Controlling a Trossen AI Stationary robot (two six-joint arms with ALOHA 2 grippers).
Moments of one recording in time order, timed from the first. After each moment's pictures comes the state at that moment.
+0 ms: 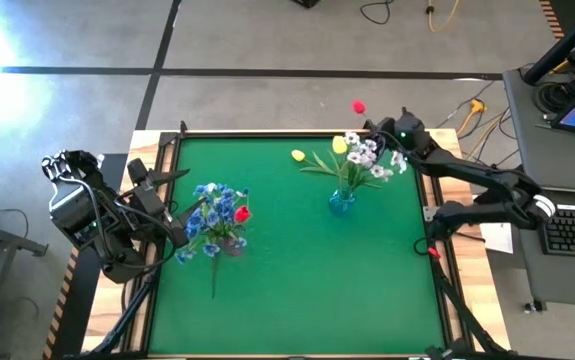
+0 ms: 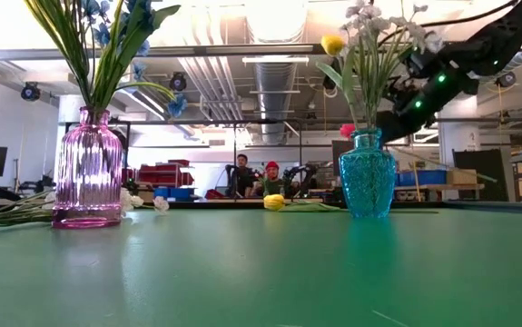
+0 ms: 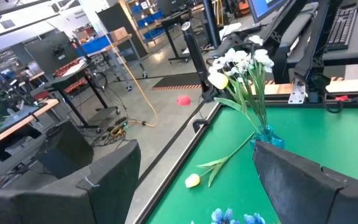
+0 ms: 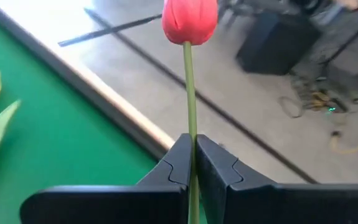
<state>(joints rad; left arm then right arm) -0.82 1.26 1.67 -1.52 -1.36 -0.77 -0.88 1.16 0.55 0.18 0.19 -0.25</state>
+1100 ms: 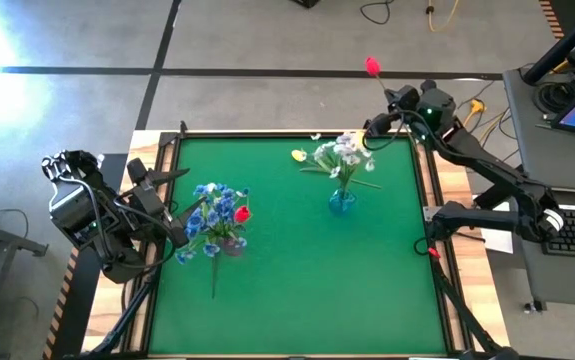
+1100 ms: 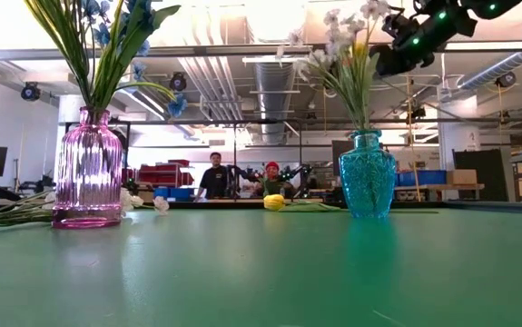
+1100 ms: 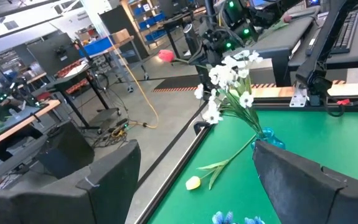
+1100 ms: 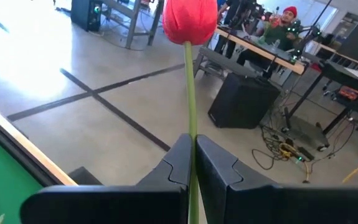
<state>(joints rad) -0.82 1.26 1.67 -1.51 -1.37 -0.77 -0.88 1.02 0.89 -0.05 0.21 -0.31</state>
